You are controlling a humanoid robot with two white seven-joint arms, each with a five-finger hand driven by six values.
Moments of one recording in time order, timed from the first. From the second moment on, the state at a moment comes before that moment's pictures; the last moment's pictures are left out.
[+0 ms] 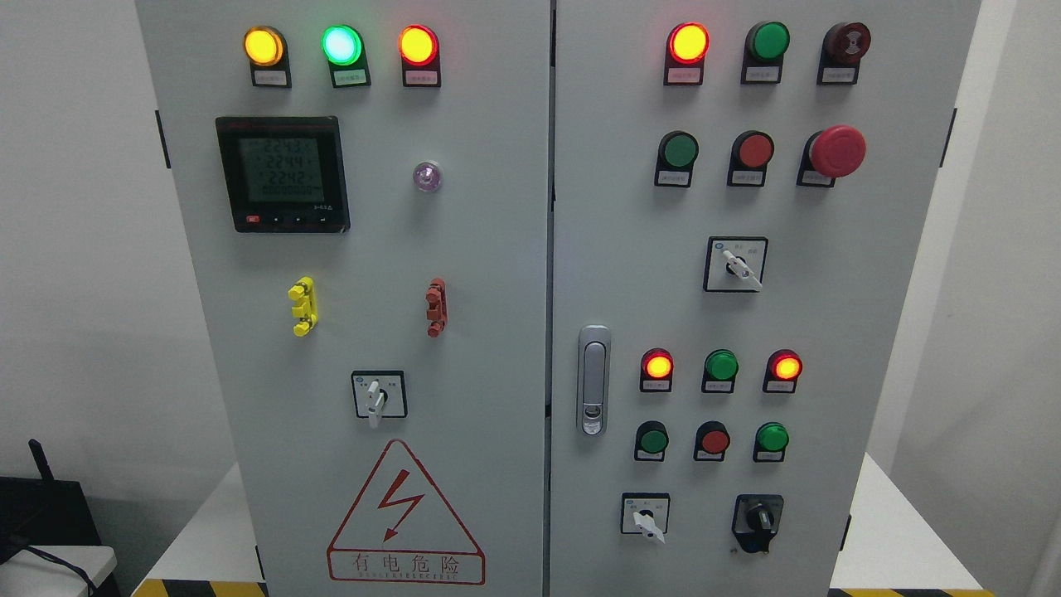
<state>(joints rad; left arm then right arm) 0.03 0.02 0.57 -1.42 0.00 -0.34 0.07 0.06 0.12 0.06 -0.14 0.00 0.05 0.14</state>
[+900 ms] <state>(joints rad) -0.14 -0.03 0.30 -1.66 -0.17 -0.26 0.18 0.06 0.12 0.06 -0.14 0.00 0.05 0.14</state>
